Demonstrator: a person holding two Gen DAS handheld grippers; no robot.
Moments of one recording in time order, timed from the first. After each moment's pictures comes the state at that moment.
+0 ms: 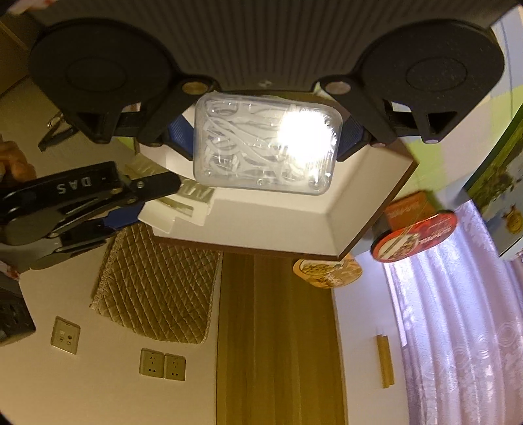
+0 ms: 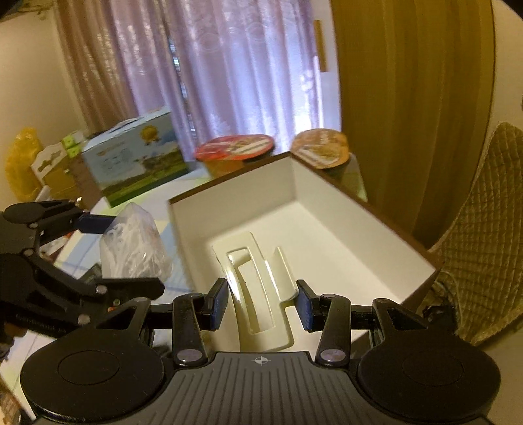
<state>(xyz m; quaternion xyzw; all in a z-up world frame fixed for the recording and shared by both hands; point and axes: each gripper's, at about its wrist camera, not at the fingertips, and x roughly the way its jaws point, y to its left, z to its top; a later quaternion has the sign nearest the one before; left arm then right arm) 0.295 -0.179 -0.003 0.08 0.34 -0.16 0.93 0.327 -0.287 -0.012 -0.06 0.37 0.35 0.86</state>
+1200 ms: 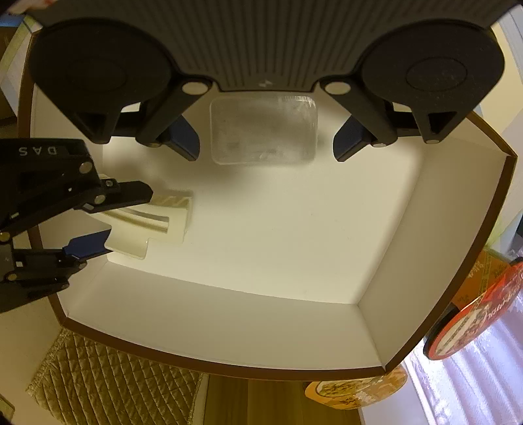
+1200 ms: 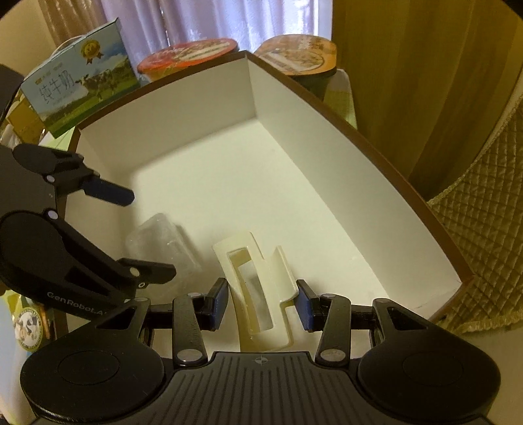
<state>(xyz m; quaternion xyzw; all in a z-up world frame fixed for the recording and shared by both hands) 0.426 -0.205 -0.112 0.12 0.53 -0.14 0.83 0.434 -0.273 -0.094 -0.15 0.49 0.33 0.79</state>
